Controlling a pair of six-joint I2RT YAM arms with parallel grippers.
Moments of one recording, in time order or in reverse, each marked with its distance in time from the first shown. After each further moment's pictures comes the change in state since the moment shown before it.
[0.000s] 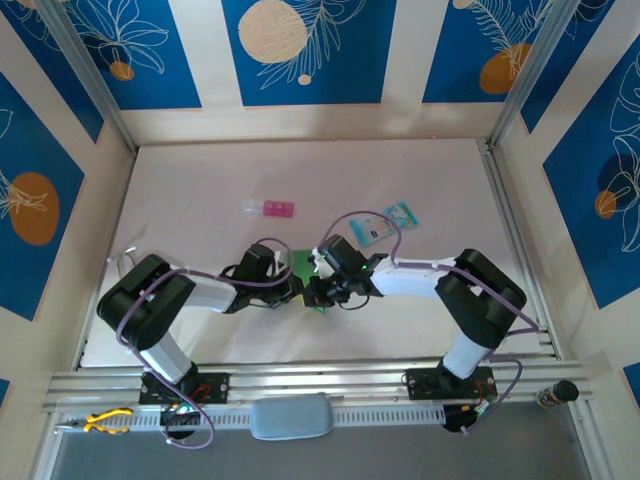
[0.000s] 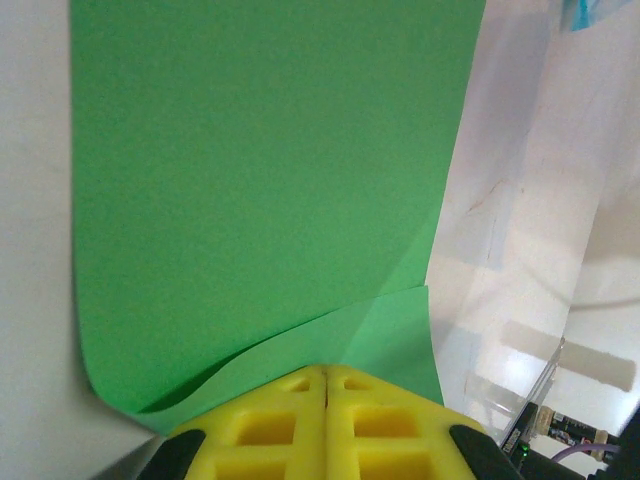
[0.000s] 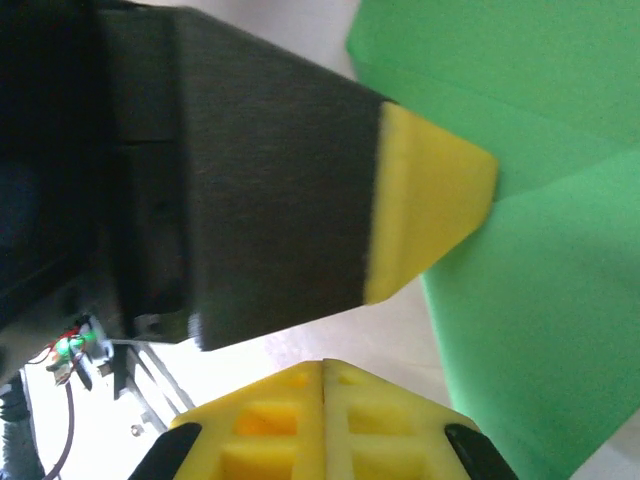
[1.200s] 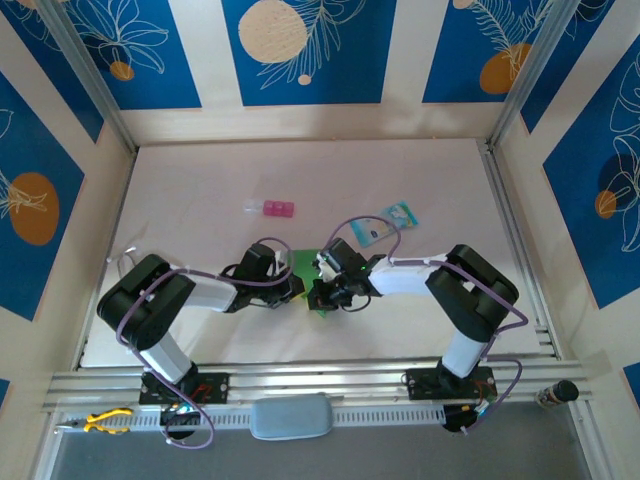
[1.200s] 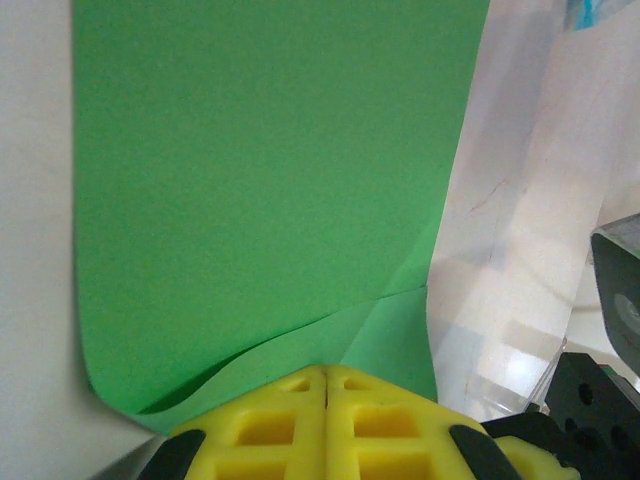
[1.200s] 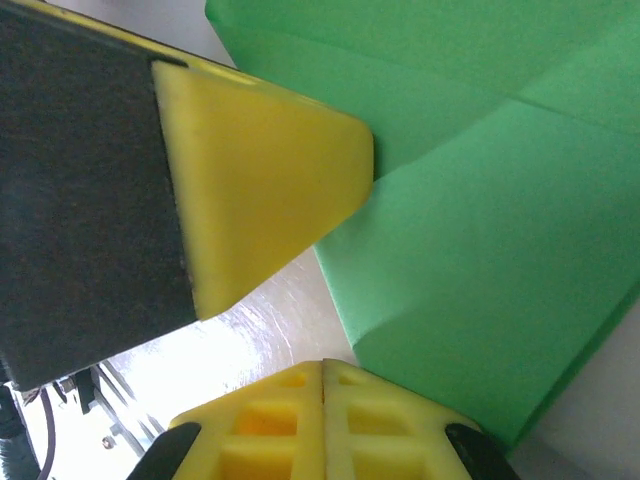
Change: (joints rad) left arm -0.001 0.000 0.008 -0.015 0.000 0.001; right arm -0.023 0.043 -0.019 -0.002 -0.005 0.027
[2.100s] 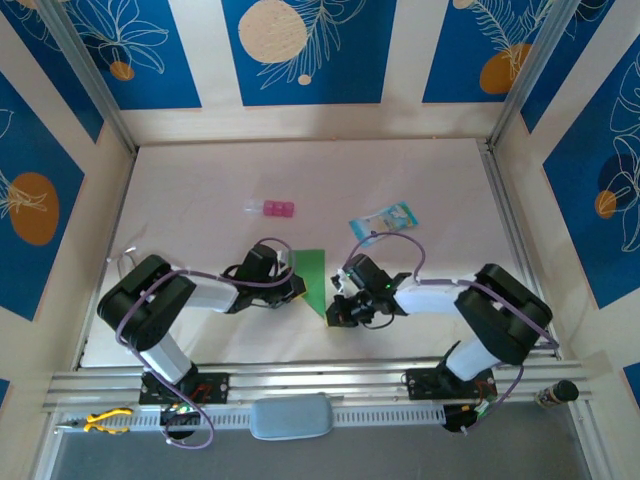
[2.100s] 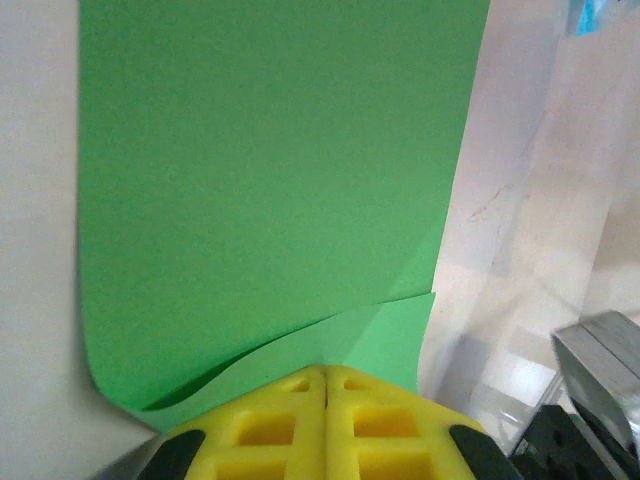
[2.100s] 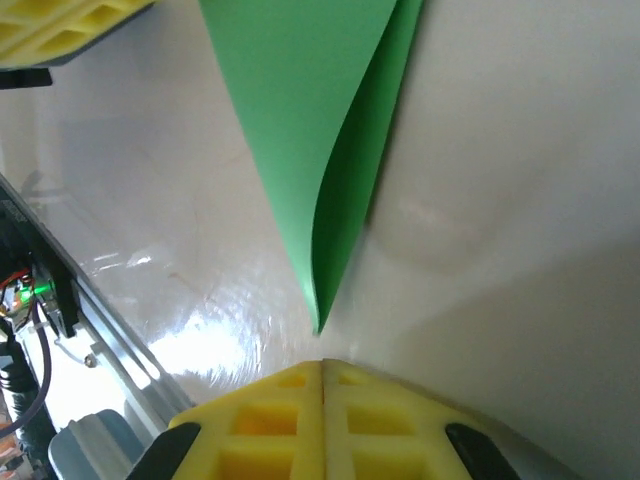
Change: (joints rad) left arm -0.028 0.000 0.005 0.000 -0.051 -0.014; right arm -0.027 -0.220 -0.256 0.047 -0.051 0.012
